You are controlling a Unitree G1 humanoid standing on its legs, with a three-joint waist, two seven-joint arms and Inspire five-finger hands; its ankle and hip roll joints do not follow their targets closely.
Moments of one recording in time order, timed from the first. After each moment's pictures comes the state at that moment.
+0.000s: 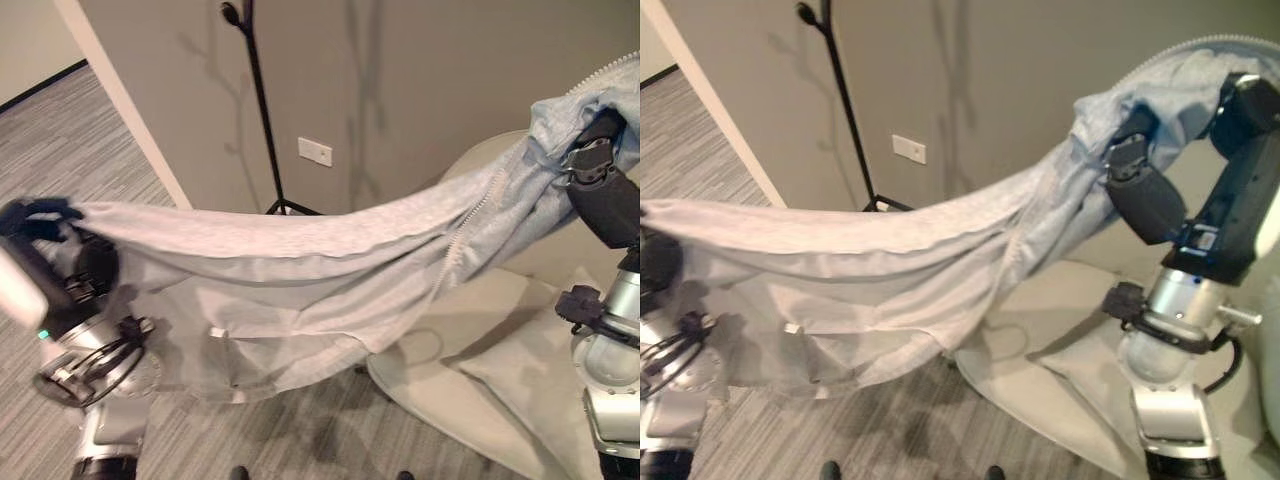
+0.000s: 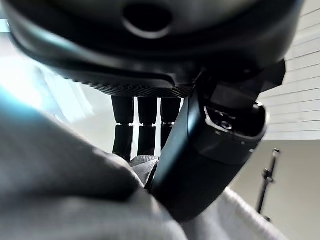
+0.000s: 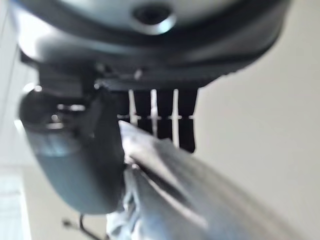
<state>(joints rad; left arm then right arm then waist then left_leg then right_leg) -0.10 0.45 0.08 -0.01 0.40 -0.20 0.97 0.02 -0.56 -0.16 -0.40 -0.24 -0.25 -0.66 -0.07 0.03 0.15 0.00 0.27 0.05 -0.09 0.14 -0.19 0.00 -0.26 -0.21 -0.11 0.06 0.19</state>
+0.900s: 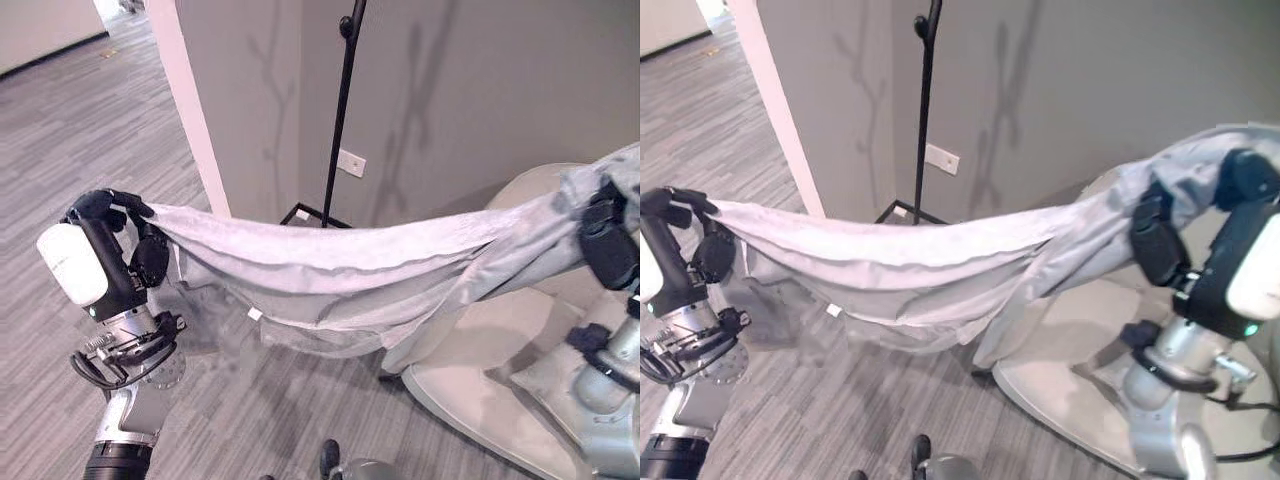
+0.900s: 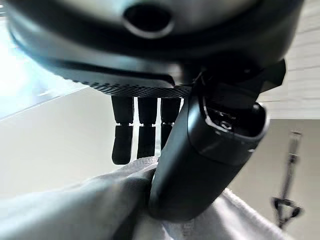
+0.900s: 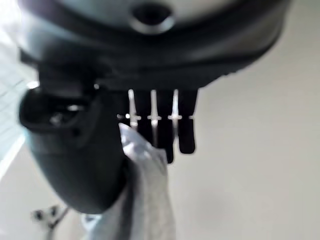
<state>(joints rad) -0.09 0.50 0.09 0.02 0.61 -0.17 0.93 0.11 -0.64 -0.35 -0.31 -0.70 0.02 -0.86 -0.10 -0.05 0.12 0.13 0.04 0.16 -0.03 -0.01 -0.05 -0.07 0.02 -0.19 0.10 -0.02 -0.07</state>
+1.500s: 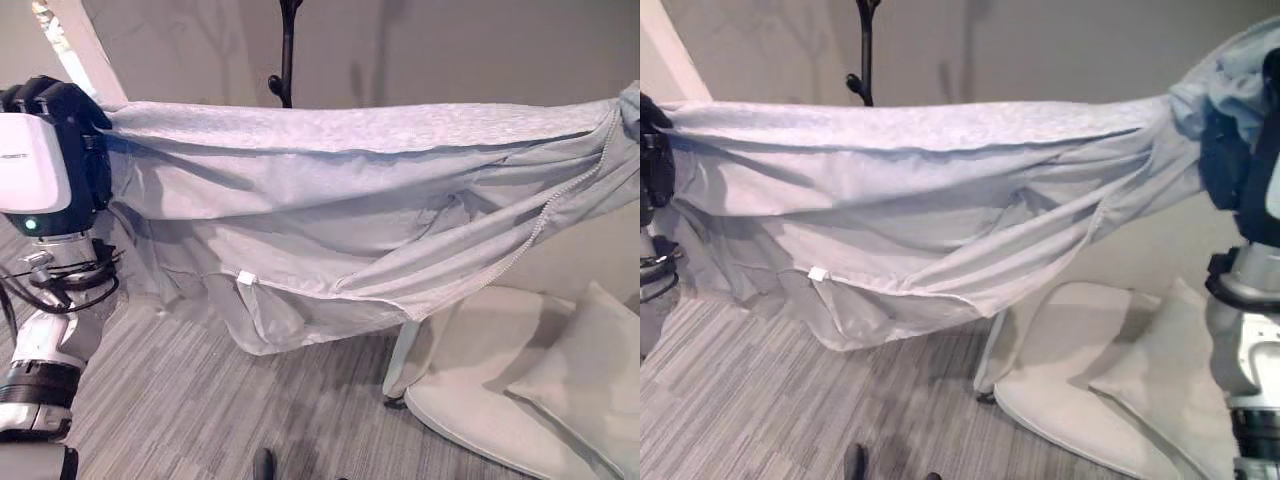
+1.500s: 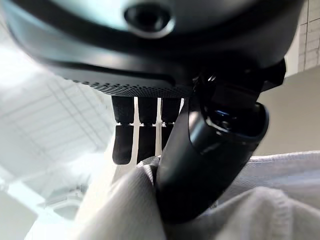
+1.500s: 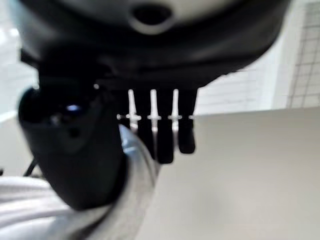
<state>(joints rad) -0.46 0.90 -0.12 0.43 0.71 -0.10 1.03 -0.18 -1.06 -0.16 0.16 -0.78 0.02 -0.94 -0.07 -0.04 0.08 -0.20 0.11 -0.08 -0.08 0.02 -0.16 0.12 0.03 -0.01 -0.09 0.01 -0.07</state>
